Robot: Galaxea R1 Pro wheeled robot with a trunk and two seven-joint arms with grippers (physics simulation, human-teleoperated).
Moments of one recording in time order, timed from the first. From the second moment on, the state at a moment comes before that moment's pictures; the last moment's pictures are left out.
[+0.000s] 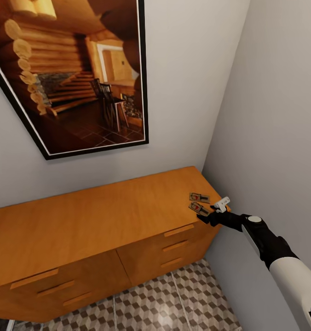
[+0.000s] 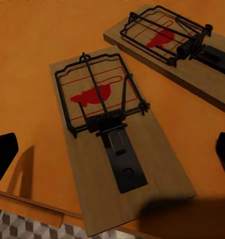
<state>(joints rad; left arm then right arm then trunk) -0.15 -0.03 -0.36 0.07 0.43 -0.15 0.05 -0.81 -0.26 0.11 -0.72 0.01 0.14 0.69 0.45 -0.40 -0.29</state>
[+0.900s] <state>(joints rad) -0.15 -0.03 -0.36 0.07 0.43 -0.15 0.05 -0.81 -0.26 0.11 -0.72 0.01 0.14 0.69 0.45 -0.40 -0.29</state>
